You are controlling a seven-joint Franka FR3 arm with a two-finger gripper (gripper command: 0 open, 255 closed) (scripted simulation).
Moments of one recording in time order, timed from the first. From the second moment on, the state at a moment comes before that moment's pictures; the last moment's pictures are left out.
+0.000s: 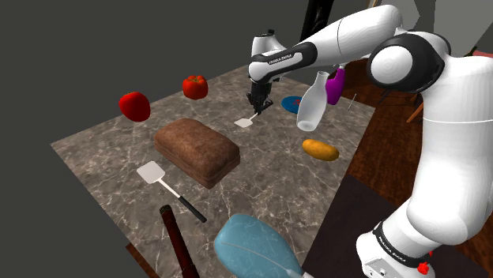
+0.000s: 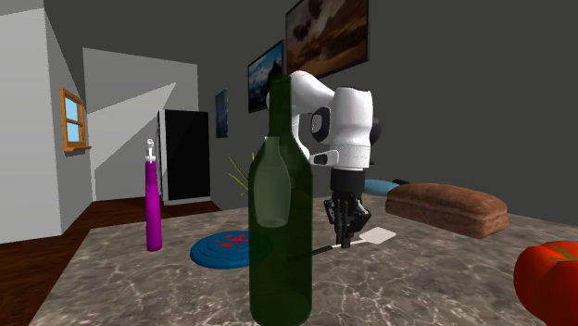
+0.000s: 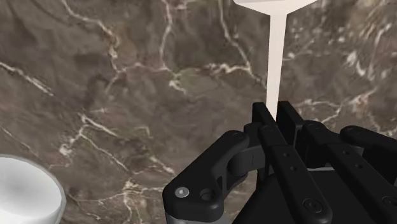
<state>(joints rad) -0.10 0.52 0.09 -1.58 -0.13 2.12 1.36</state>
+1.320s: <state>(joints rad) -0.10 0.45 0.10 -1.48 -0.11 1.94 1.35</state>
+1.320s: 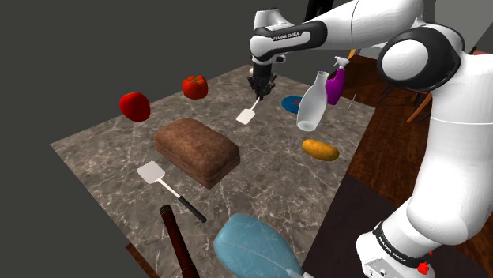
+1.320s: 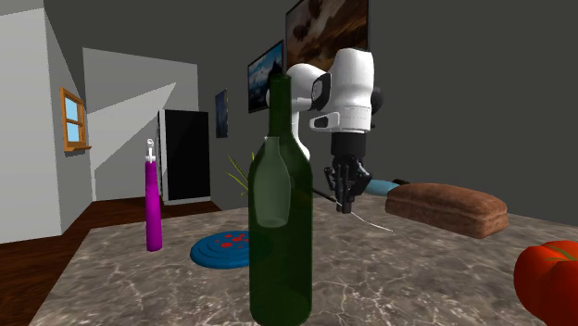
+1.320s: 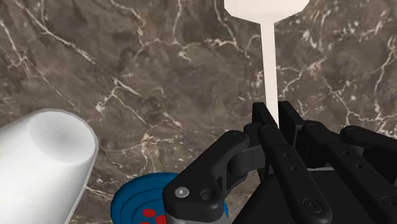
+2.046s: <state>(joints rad) -0.10 0.41 0.10 -1.40 -0.11 1.83 1.34</state>
